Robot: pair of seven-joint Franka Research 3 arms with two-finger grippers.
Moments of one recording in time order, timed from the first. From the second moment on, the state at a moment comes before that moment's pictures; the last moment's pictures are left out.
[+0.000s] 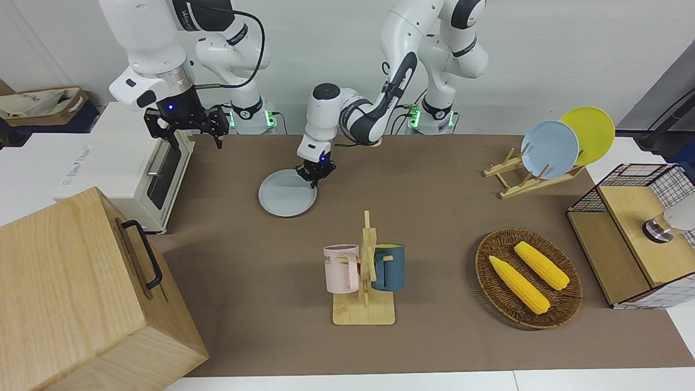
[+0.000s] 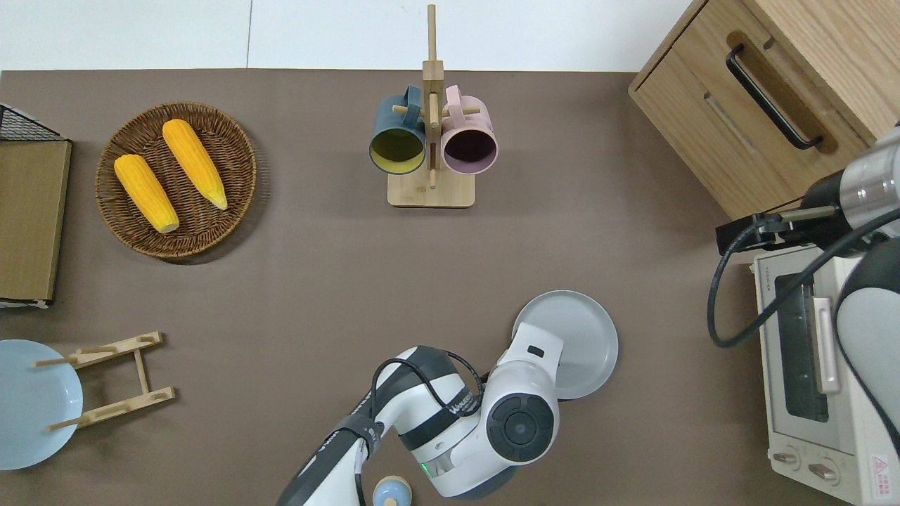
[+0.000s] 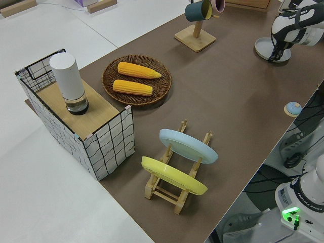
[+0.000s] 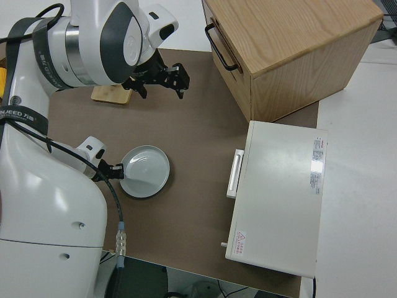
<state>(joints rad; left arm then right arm) -0.61 0.37 -0.31 -2.01 0.17 2.57 -1.36 -0.07 0.06 0.16 -1.49 -0.04 1.53 0.02</state>
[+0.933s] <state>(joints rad) -0.64 0.44 -0.31 -1.91 0.18 2.56 -1.37 -0.07 0.06 0.16 -1.49 -0.04 1.53 0.02</state>
